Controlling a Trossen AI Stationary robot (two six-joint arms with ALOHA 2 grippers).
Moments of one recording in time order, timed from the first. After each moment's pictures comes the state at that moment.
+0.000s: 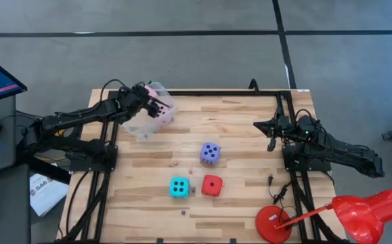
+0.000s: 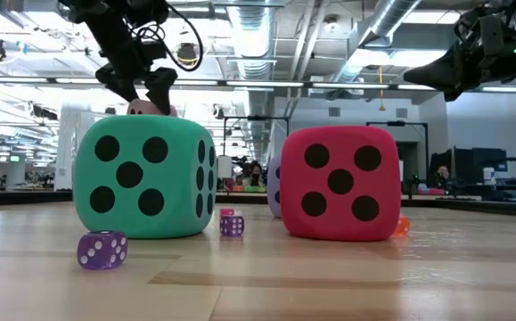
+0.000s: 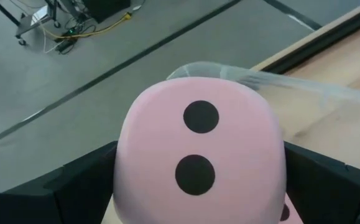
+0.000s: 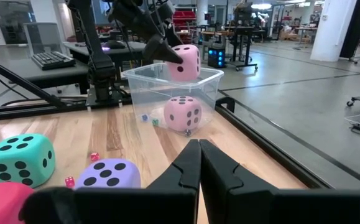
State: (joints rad) left arm 0.47 1.12 0.85 -0.53 -0.69 -0.24; right arm -0.34 0.18 0.20 -0.07 -0.03 0.00
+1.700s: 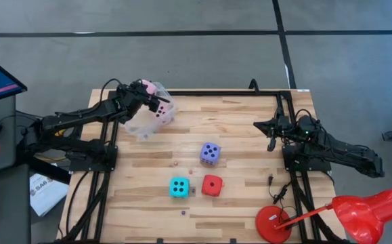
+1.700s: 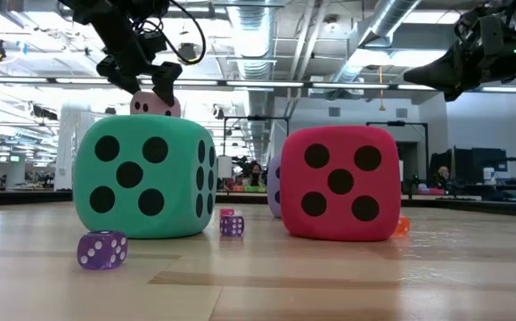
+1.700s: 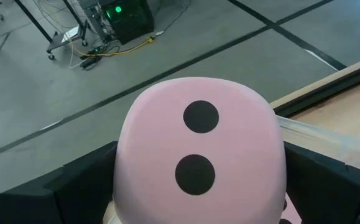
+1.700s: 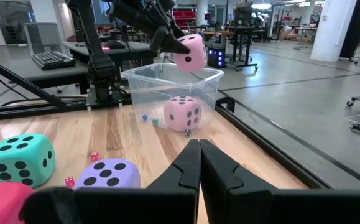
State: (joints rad) left arm 0.46 1.12 0.86 -0.43 -0.80 -0.24; right arm -0.34 0.18 0.20 -0.07 -0.03 0.00
